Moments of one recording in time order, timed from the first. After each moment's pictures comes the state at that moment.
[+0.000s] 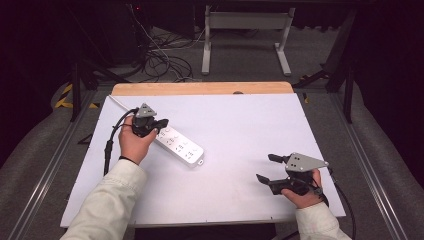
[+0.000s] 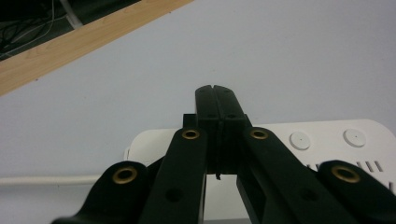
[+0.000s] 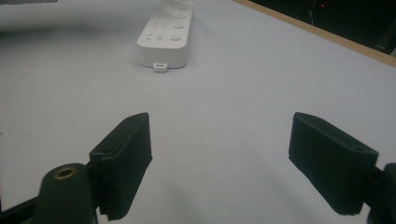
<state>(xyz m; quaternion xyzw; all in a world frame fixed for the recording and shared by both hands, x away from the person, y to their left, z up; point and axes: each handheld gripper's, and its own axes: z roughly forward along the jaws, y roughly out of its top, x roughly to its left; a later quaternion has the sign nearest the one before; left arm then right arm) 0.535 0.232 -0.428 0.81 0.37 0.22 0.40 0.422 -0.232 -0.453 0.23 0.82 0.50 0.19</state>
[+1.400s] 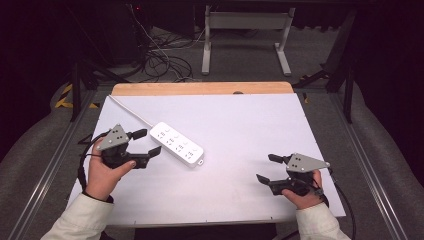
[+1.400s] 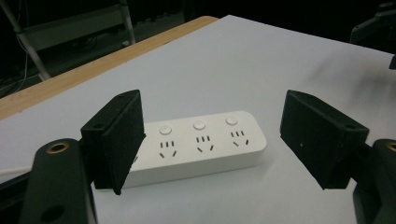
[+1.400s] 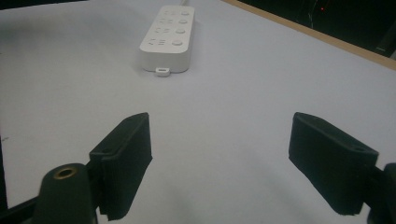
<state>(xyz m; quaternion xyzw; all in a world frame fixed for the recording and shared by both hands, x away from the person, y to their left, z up) 0.428 0.265 -0.403 0.78 0.30 0.21 0.51 0.420 -0.232 -0.452 0.23 0.81 0.50 0.18</state>
